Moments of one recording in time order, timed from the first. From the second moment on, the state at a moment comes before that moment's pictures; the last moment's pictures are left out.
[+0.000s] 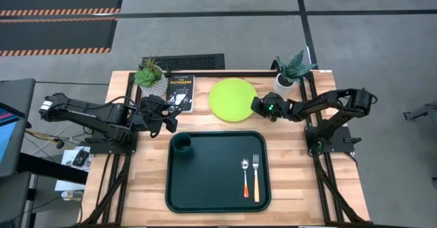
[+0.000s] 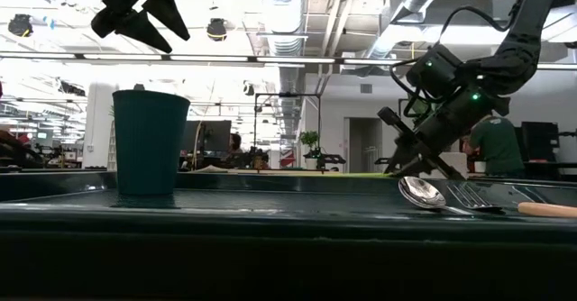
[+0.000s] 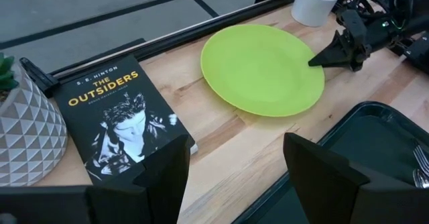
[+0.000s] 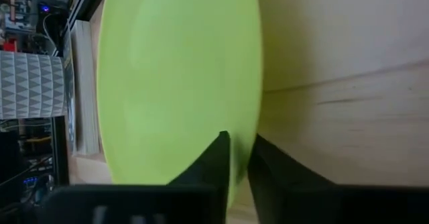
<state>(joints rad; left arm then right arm) -0.18 0.97 0.89 -0.79 -0.75 -0.89 -0.43 1.57 0.34 0.50 0.10 1.39</state>
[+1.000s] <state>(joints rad) -0.18 0.97 0.89 -0.79 -0.74 -0.89 -0.45 1.31 0.33 0.51 0.13 1.33</state>
